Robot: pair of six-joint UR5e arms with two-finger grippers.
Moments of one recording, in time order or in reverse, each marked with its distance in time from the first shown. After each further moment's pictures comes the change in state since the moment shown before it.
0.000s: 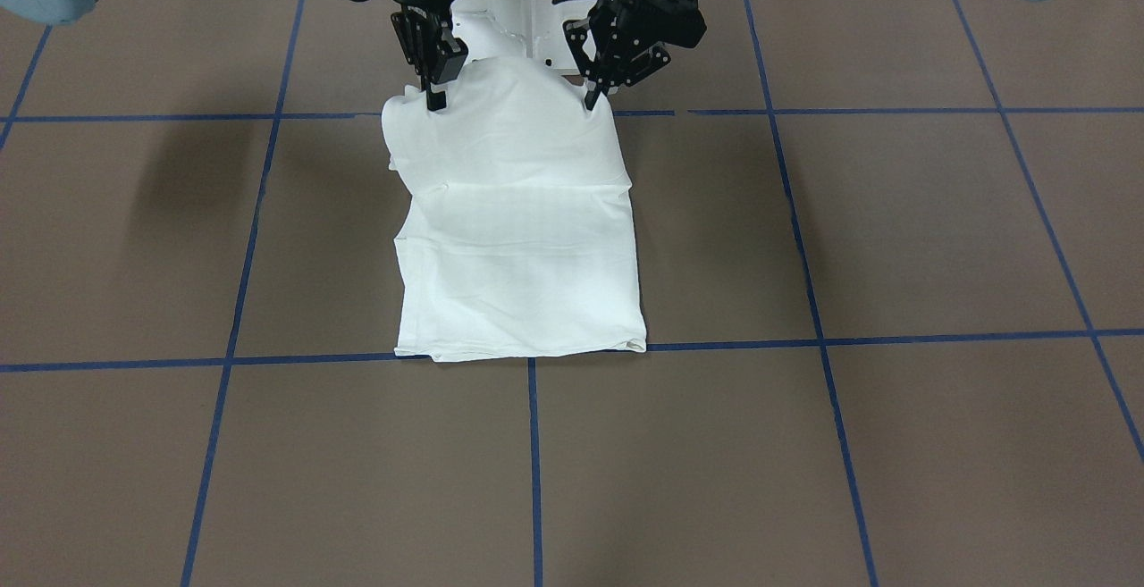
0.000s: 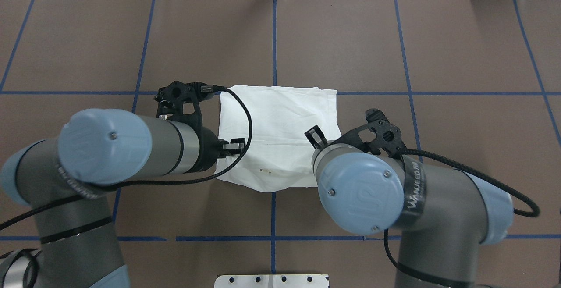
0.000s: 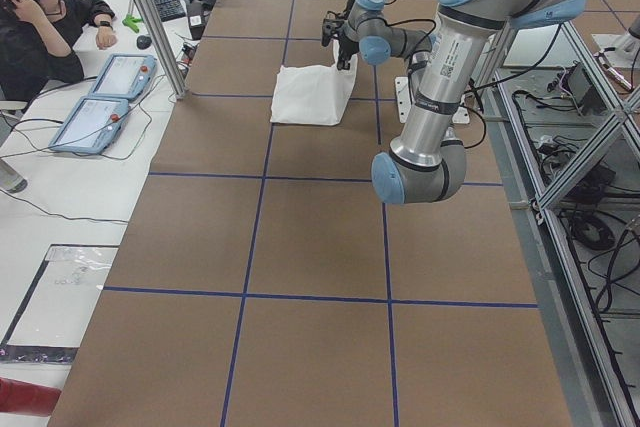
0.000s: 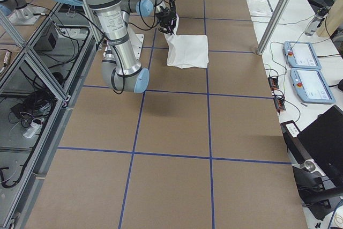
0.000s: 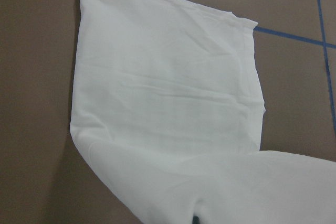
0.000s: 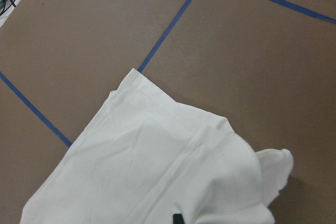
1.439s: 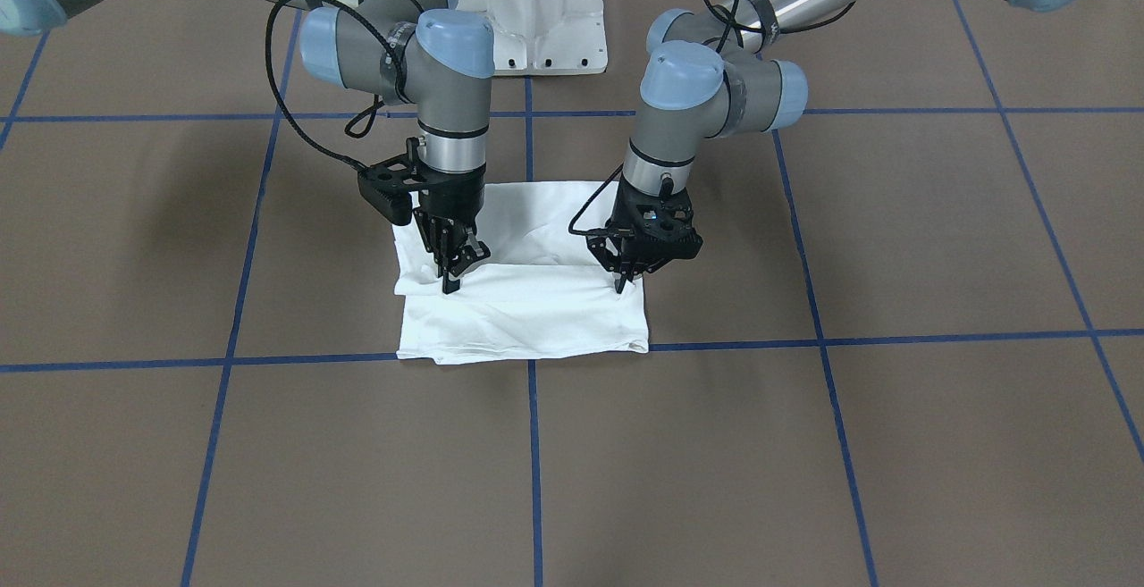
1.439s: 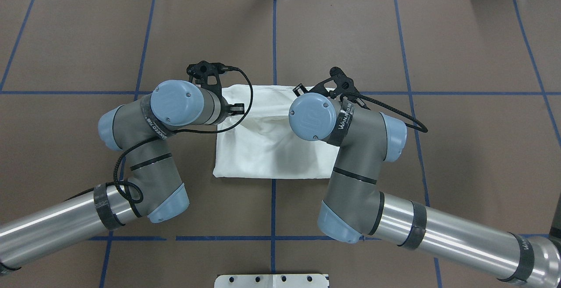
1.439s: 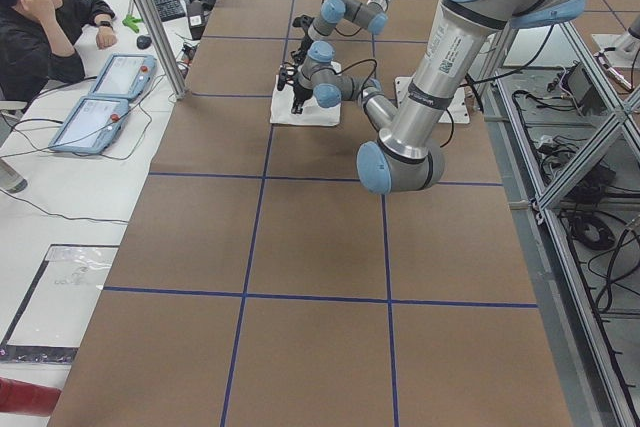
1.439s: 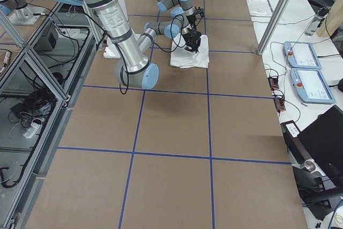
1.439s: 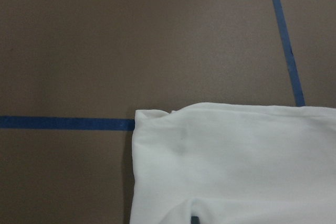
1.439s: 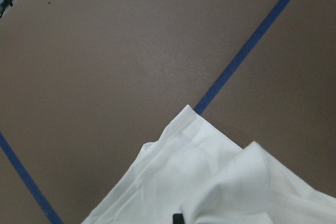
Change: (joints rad) left arm -0.094 -0.078 0.549 -0.361 0.027 0.117; right arm 0.150 0.081 -0.536 0.414 0.021 -0.164
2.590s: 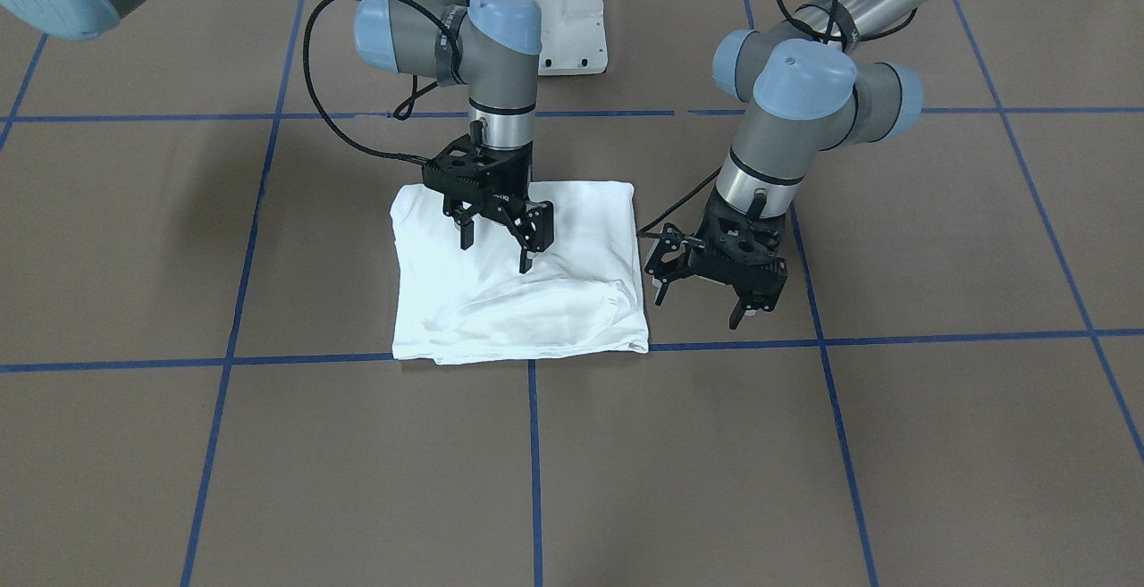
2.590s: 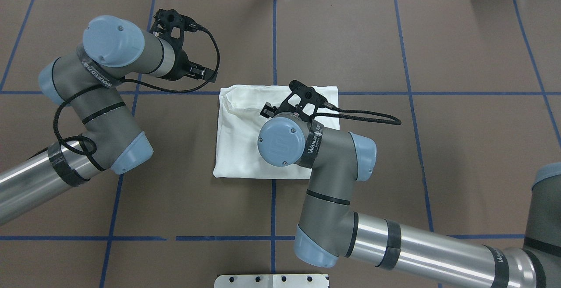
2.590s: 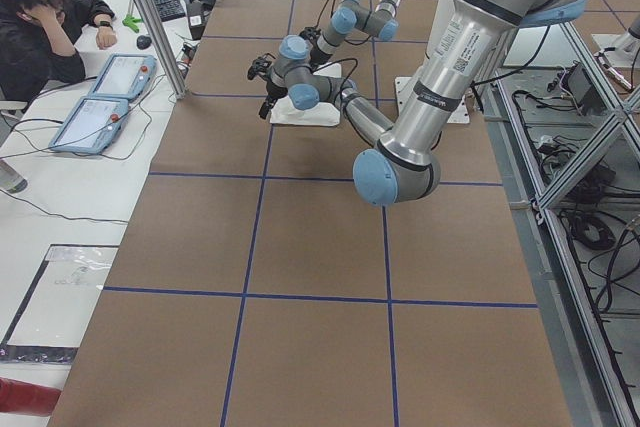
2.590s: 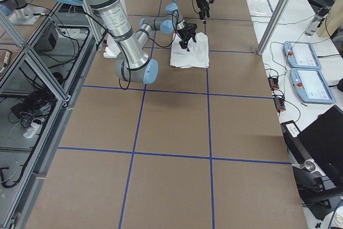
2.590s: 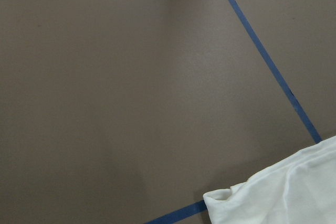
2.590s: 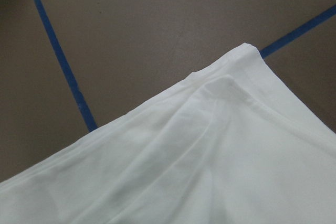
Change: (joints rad) left arm -0.198 0.055 -0.061 -0.029 -0.169 0.452; right arm -0.087 0.080 -0.071 -0.002 -0.072 -0.297
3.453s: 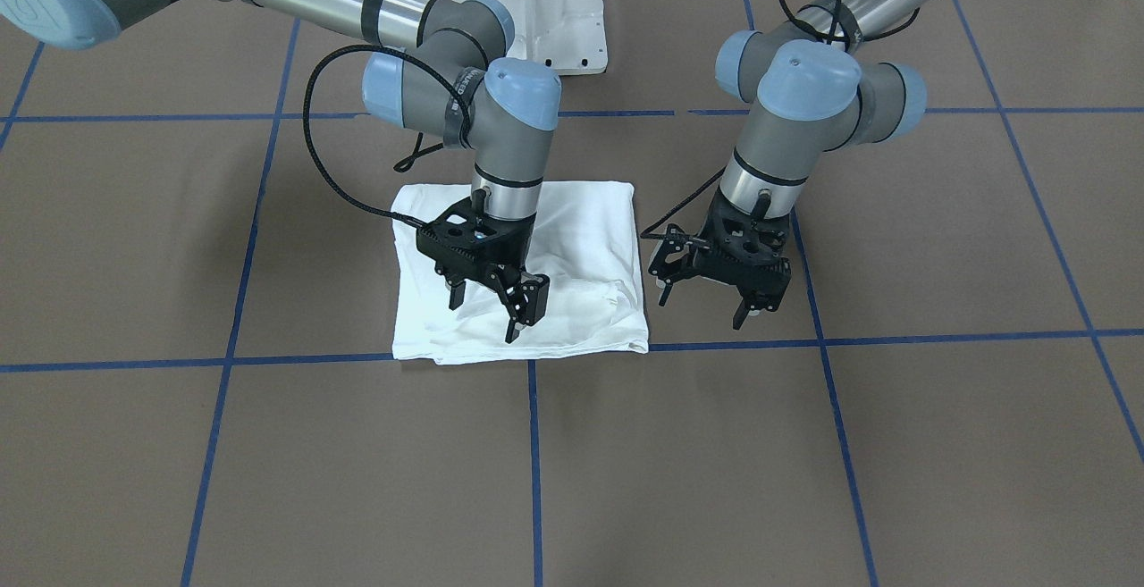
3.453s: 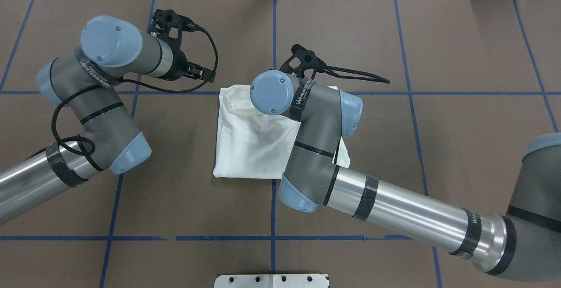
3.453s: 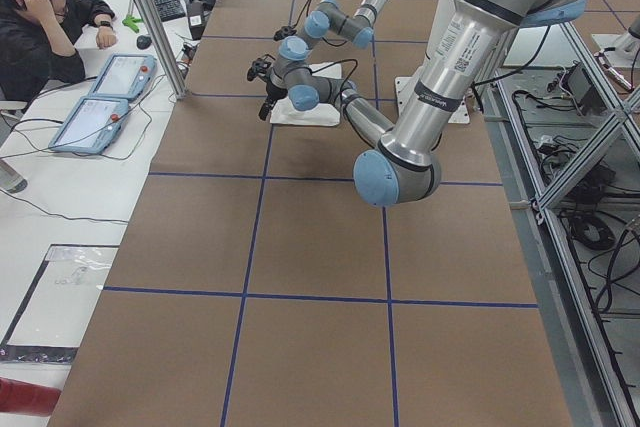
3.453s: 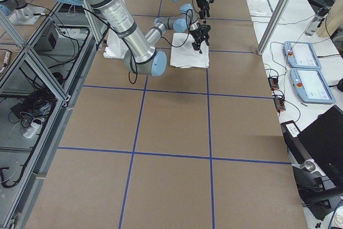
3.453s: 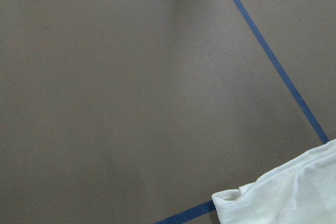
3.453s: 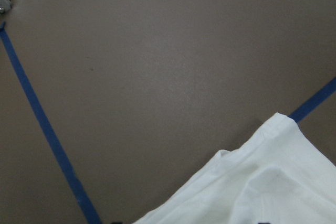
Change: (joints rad) left arm -0.001 0.006 -0.001 -0.002 0.000 -0.006; right arm 0.116 0.113 -0.197 0.000 0.072 0.040
